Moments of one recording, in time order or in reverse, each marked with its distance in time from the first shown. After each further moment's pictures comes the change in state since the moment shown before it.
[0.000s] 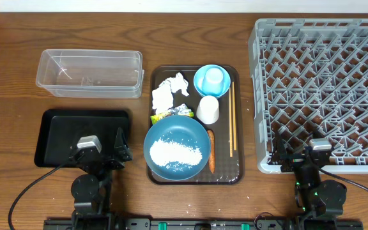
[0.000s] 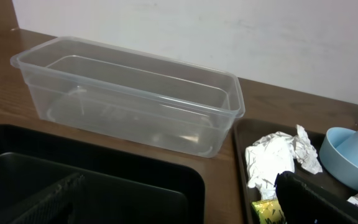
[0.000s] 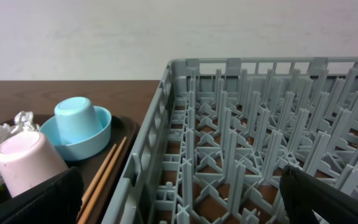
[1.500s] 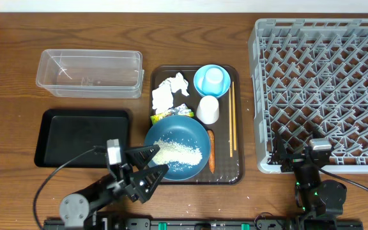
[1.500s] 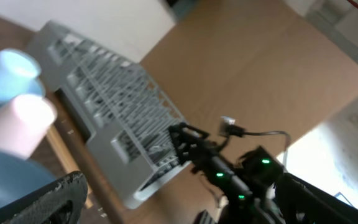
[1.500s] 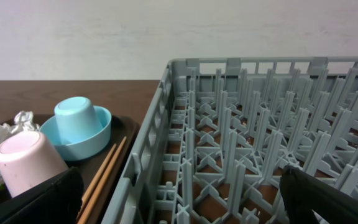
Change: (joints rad) left arm 0.006 0.027 0.092 0.372 1.108 -0.824; right arm 0.000 0.001 0.000 0.000 0.000 0.000
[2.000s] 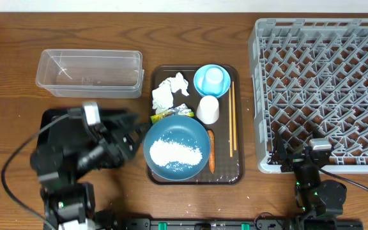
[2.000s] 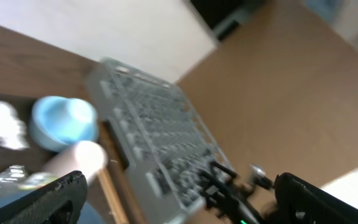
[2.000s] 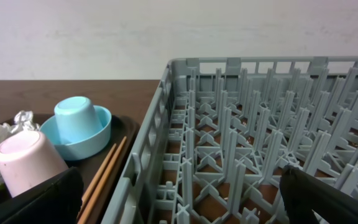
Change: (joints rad) left arm 0.212 0.547 0.365 -0.138 0.043 0.256; right arm 0.000 0.001 0.000 0.000 0.000 0.000
